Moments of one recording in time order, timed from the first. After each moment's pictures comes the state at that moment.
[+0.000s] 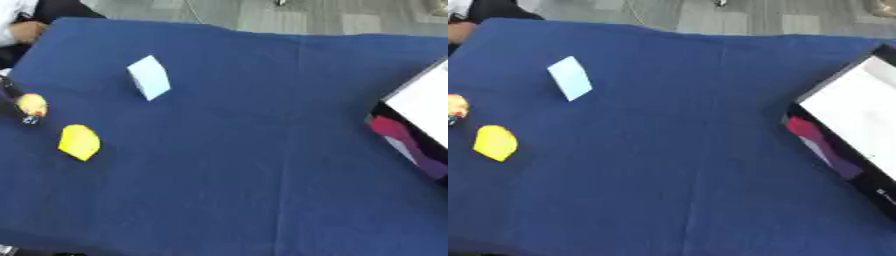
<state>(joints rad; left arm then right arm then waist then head) -0.64 0.85 -0.05 -0.90 -0.68 0.33 -0.48 -0.36 -0.73 -0.04 -1.60 -0.25 0.21 -0.31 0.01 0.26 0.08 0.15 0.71</state>
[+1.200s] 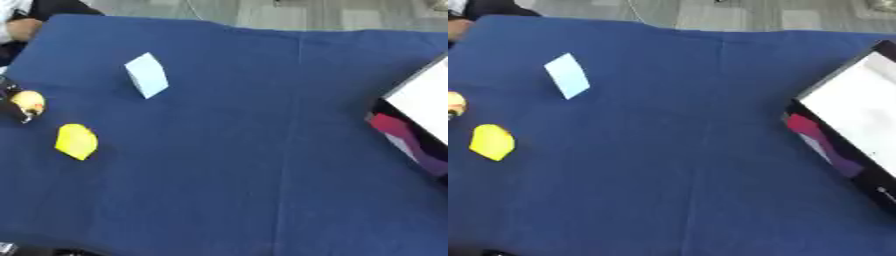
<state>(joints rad) -0.64 0.84 -0.04 -0.97 -0.67 0.37 -0.45 -0.35 -0.73 -0.04 -1.60 -0.25 0.21 -0.30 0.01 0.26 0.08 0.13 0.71</state>
